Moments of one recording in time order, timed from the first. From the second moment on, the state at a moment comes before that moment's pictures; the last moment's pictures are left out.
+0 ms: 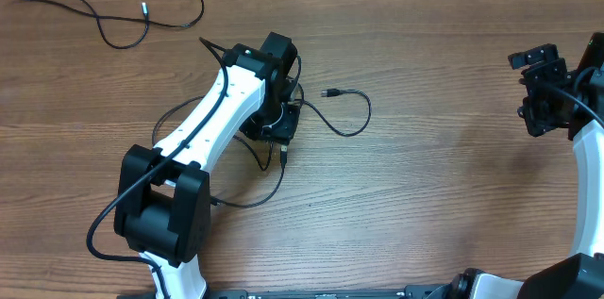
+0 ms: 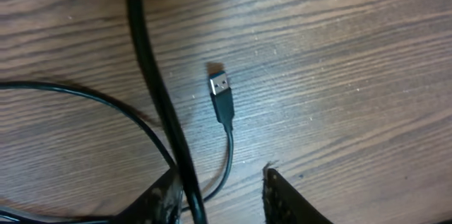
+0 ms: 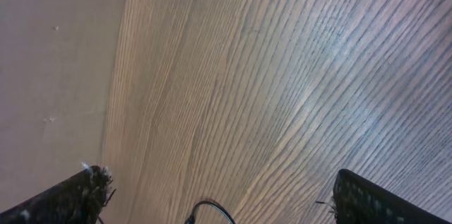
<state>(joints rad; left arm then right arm) -0.41 1.93 1.54 -1.20 0.13 -0.19 -0.38 1.46 1.27 -0.77 -0.26 0.88</state>
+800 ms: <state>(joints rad) -0.41 1.92 1.76 -1.21 0.24 -0.20 -0.38 1.46 1.27 -0.78 -0.26 0.88</state>
